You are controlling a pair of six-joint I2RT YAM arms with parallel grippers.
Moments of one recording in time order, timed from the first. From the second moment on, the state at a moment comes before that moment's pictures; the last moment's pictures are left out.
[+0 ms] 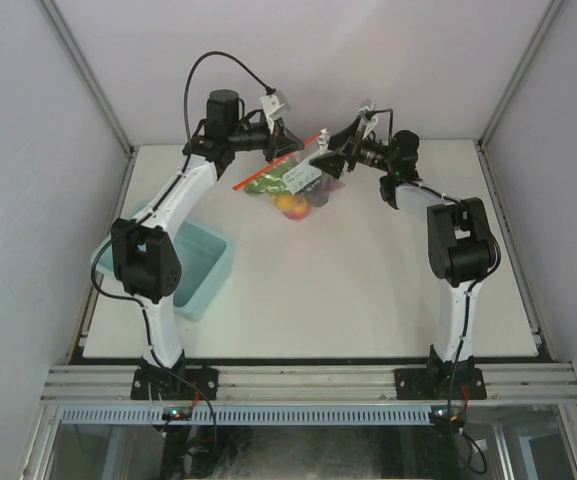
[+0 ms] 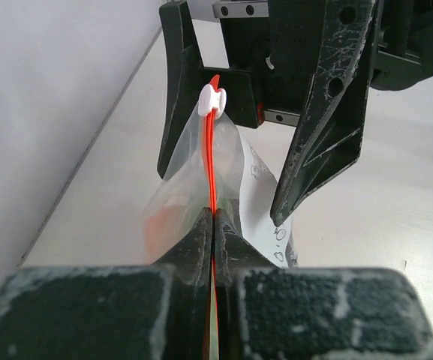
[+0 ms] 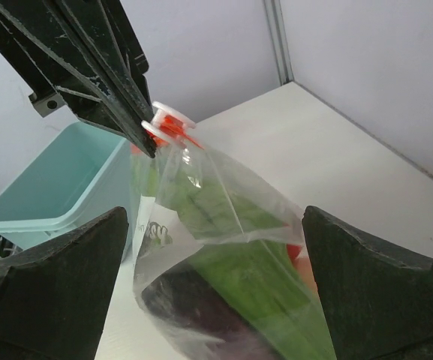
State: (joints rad) left arm -0.35 1.97 1.89 -0.24 0.90 0.30; right arm 0.21 2.09 1.45 0.93 -1.02 0.58
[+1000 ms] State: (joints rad) left arm -0.33 1.96 1.83 -0.27 1.06 0.46; right arm 0.17 1.92 1.15 1.38 -1.08 0.38
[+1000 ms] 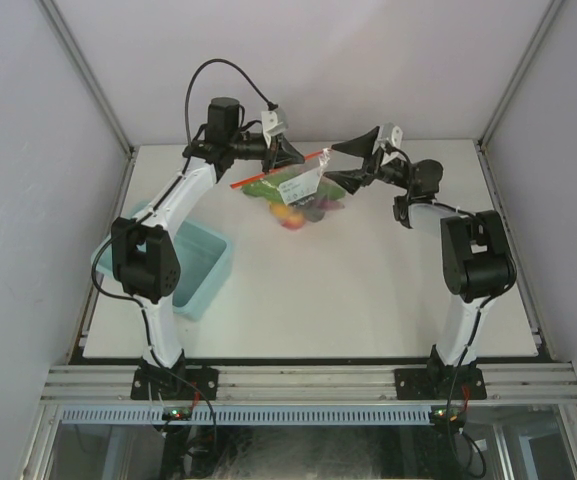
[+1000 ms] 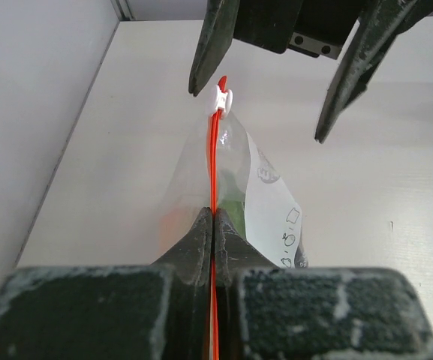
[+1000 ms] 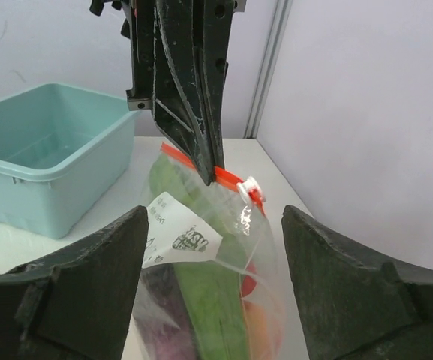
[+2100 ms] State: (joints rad) left arm -0.35 1.96 1.83 -0.32 1.08 0.52; right arm 0.15 1.97 1.28 1.39 -1.16 0.48
